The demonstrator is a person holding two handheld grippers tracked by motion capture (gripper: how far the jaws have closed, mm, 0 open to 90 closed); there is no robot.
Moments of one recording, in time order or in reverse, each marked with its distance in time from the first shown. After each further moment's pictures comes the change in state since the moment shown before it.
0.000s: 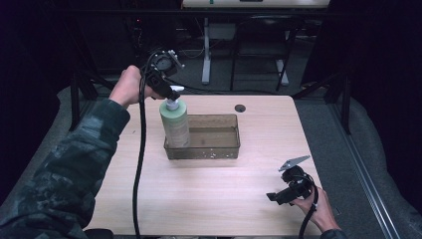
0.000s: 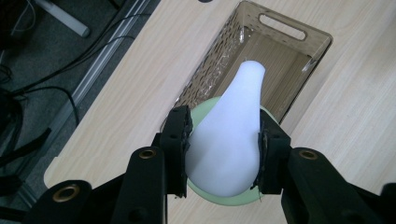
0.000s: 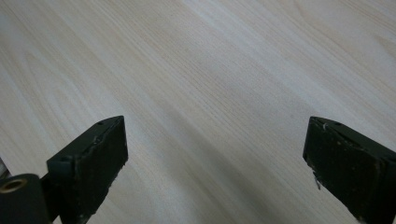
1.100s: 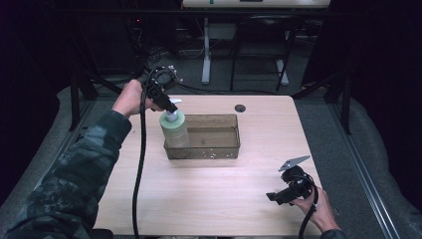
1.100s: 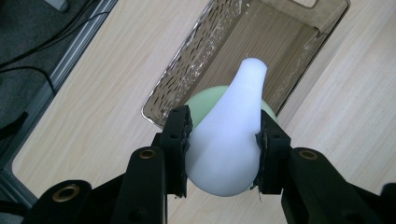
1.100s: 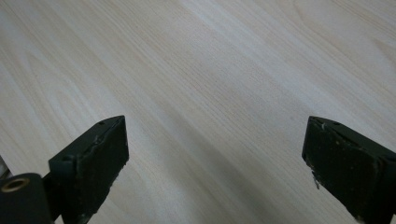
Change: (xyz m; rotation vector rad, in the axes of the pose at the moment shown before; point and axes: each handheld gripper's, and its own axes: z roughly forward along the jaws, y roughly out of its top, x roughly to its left) left arm 0.002 -0.023 0.037 0.055 -0.052 -0.026; right arm 0.001 0.000 -0.001 -0.006 -0.003 -0.003
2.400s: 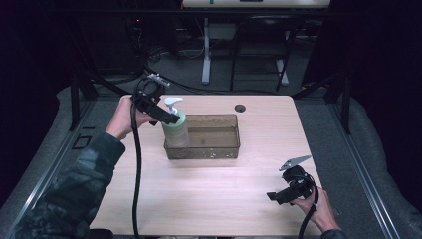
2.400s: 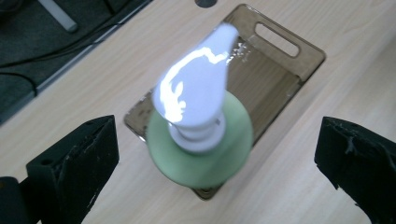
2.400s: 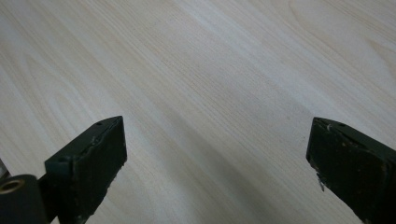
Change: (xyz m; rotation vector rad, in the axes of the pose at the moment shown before) left arm -0.020 -0.047 0.002 -0.222 -0.003 -0.188; right arm -0.001 0.000 -0.002 -0.005 -0.011 0.007
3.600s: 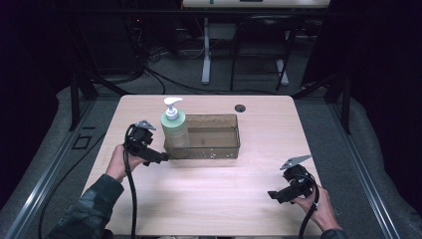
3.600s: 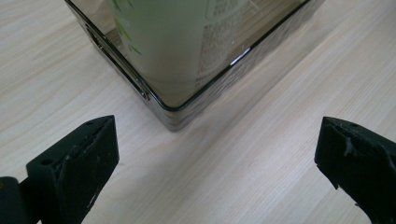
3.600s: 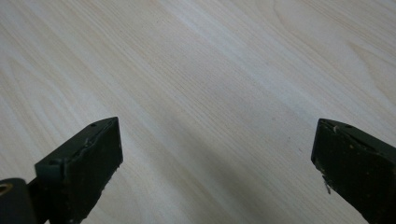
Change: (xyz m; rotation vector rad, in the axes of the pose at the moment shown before) left arm -0.011 -0.118 0.056 -0.003 -0.063 -0.137; right arm -0.004 0.000 0.000 -0.009 -0.030 0.002
